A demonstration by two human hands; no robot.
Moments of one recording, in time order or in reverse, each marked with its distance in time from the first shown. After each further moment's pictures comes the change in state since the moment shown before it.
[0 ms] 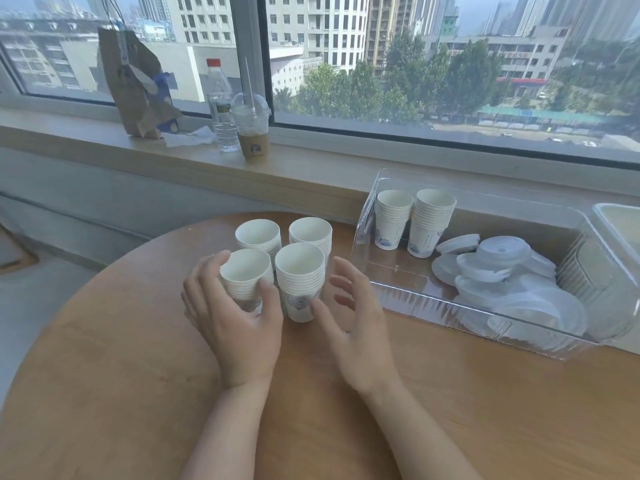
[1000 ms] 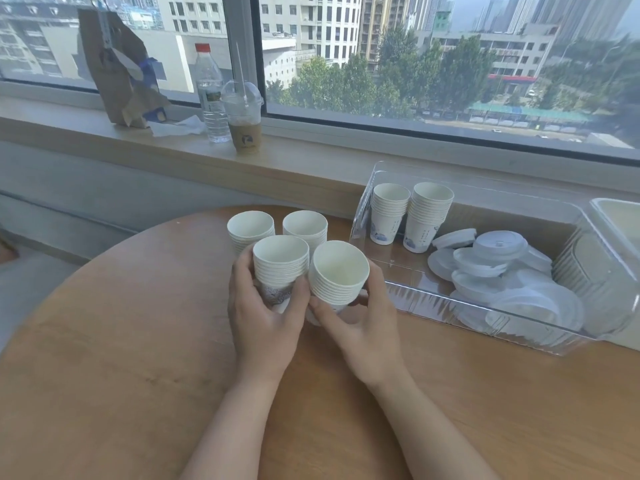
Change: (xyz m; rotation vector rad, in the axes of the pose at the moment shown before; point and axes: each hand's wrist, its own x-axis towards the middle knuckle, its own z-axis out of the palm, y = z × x) left_hand -0.011 0.005 0.016 -0.337 -0.318 -0.185; right_hand 0.004 0.000 -0.014 0.035 0.047 -0.025
